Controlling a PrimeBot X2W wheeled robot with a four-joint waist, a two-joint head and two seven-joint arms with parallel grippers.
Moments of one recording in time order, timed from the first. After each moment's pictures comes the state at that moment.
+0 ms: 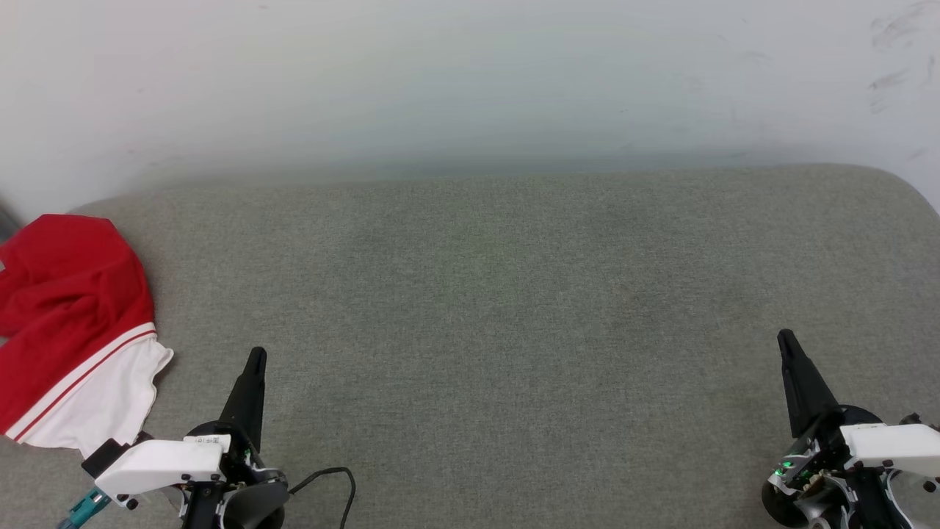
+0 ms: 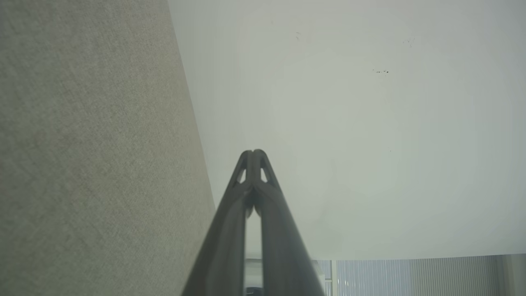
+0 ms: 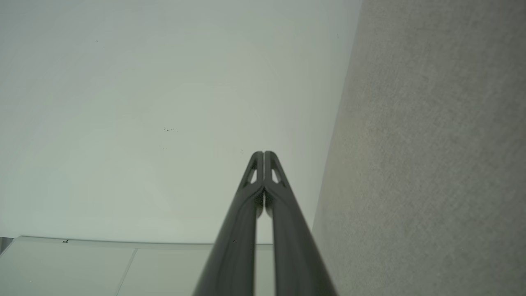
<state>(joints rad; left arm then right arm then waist) -0.10 0.05 0.11 0.25 -1.61 -0.13 0.11 -0.10 -0.05 -0.11 0.25 1.61 0.13 0.11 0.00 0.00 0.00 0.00</state>
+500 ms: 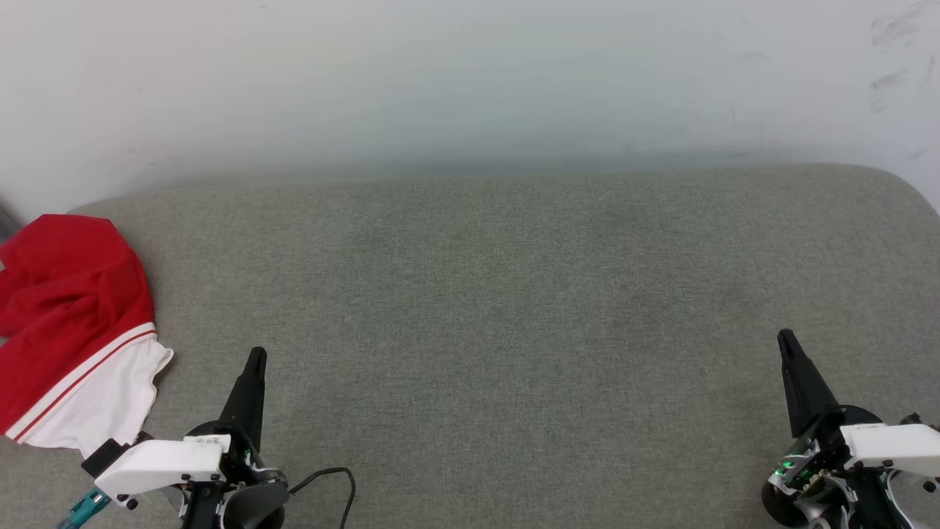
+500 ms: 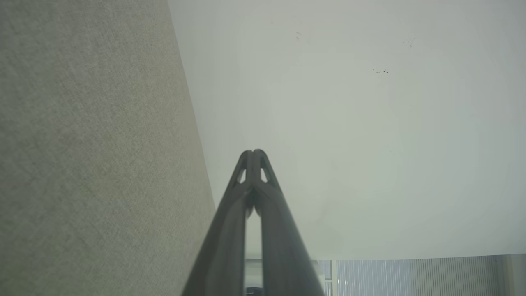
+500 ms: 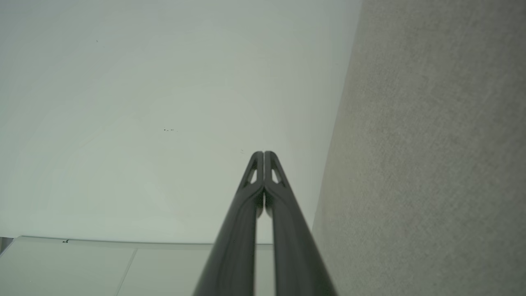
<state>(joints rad) -0.10 0.05 0.11 0.25 -1.61 -0.13 0.11 -0.10 -0.05 -0.11 0.25 1.61 0.13 0.11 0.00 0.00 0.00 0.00</state>
